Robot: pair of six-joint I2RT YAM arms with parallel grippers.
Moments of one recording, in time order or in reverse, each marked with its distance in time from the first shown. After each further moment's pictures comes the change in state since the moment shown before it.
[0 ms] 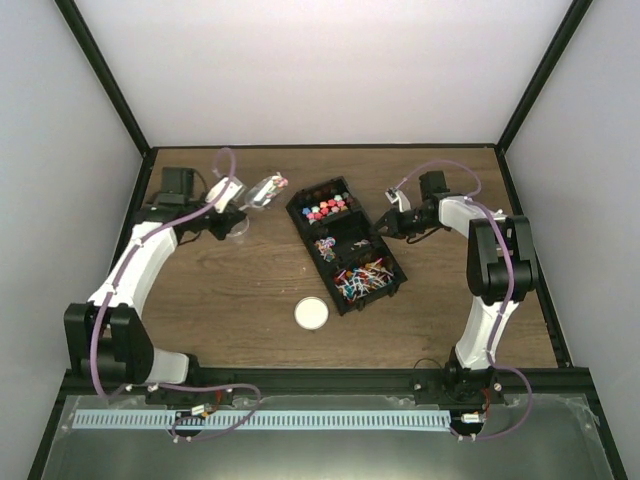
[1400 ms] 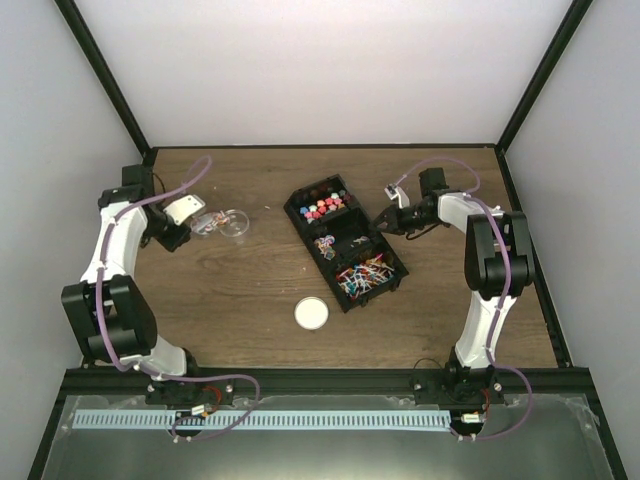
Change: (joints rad) left arm 0.323 0.124 0.175 -0.483 -0.311 0.428; right arm -0.007 0.047 0.051 0.000 -0.028 -0.019
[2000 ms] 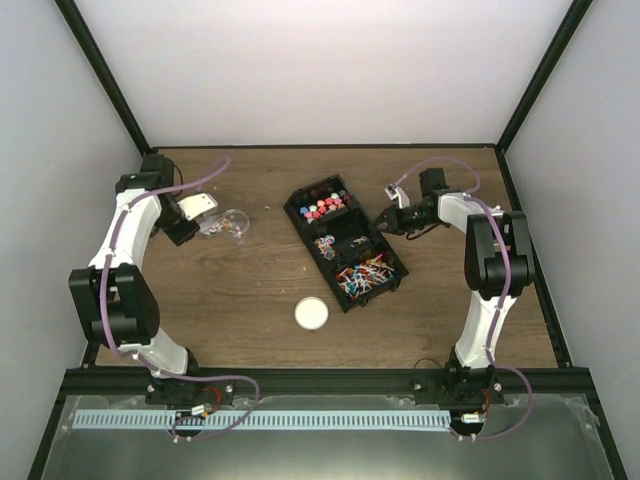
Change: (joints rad) left arm -0.116 0.079 0.105 -0.083 -0.160 0.007; right arm -0.002 0.002 0.000 0.000 -0.006 0.000
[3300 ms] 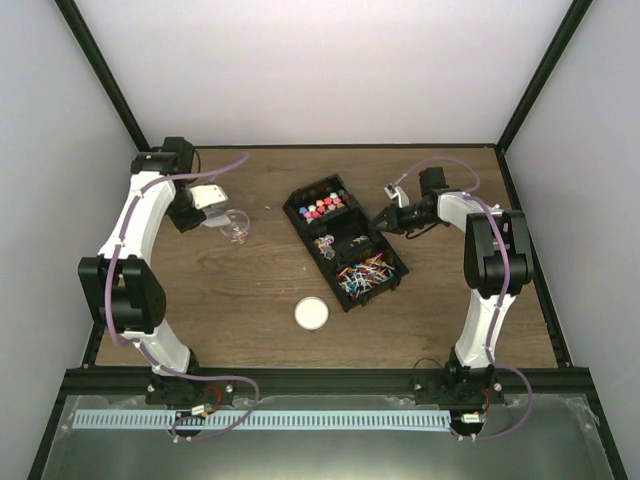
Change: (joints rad) left arm -0.121 0.099 0.216 -0.152 -0.218 0.011; right arm -0.001 0.015 0.014 0.000 -0.012 0.001
